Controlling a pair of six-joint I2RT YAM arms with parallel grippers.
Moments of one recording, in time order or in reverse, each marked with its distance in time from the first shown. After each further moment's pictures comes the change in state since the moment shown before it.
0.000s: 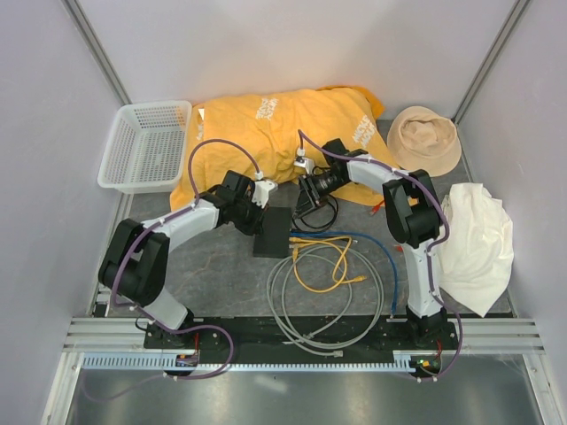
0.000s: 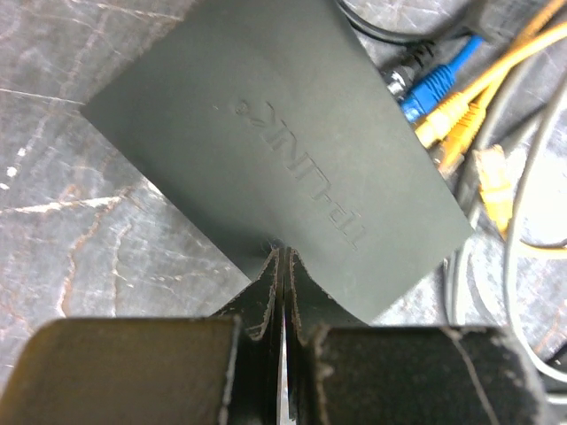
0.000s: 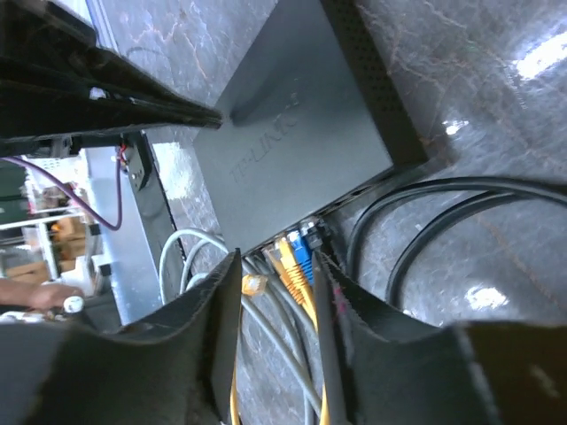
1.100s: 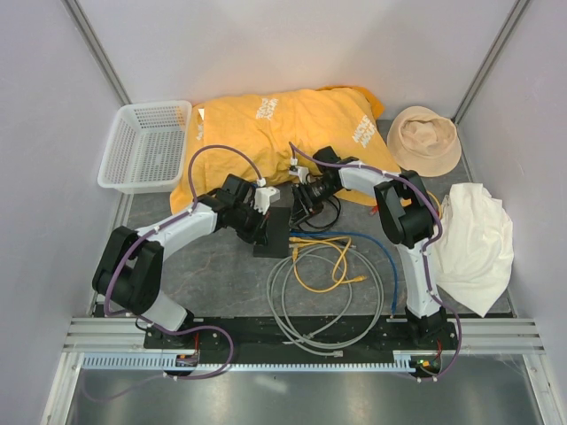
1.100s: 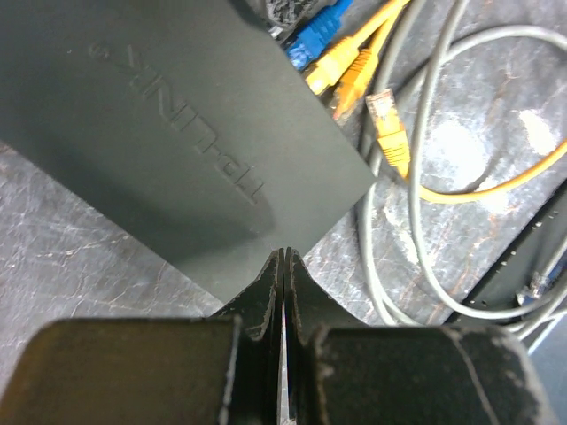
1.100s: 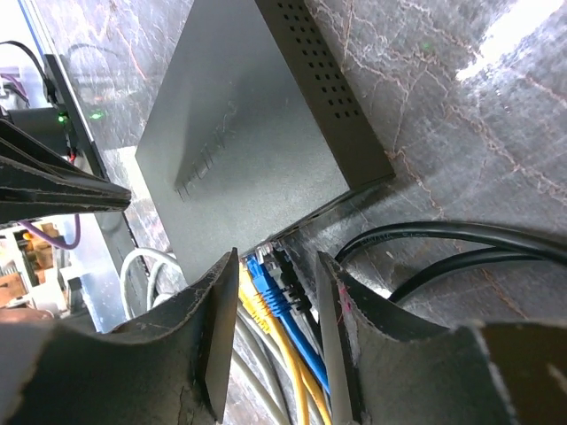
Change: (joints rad) left arm -0.025 -0.063 -0.021 -0.099 0.134 -0.052; right arm 0.044 0.045 -0.032 0.080 0.100 0.049
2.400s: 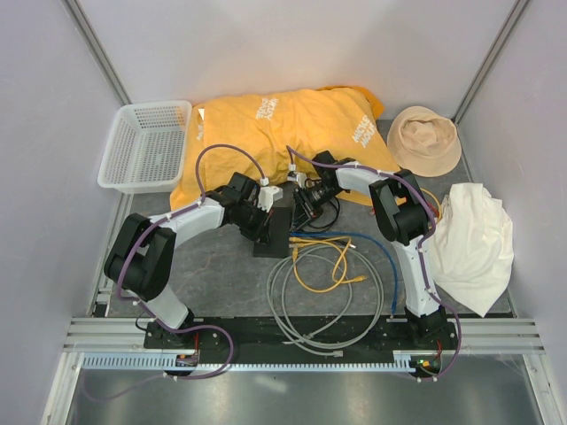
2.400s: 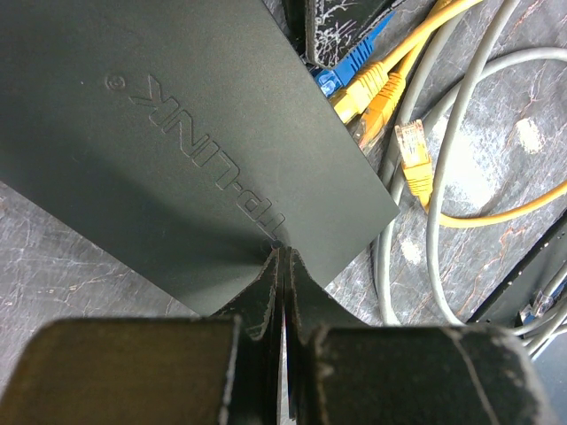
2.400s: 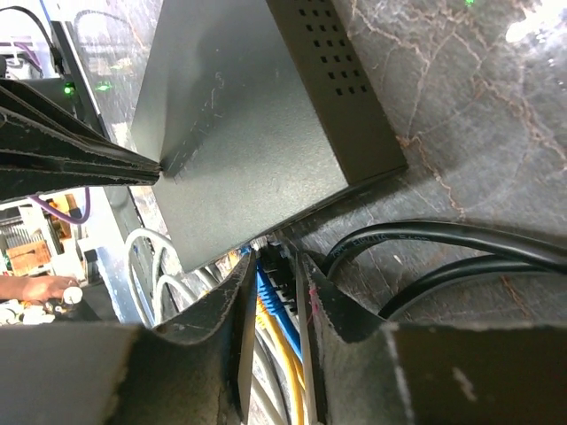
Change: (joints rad) left arm -0.001 0.109 0.046 0.022 -0.002 -0.019; right arm 0.008 0.064 0.042 -0.099 -0.053 -0.079
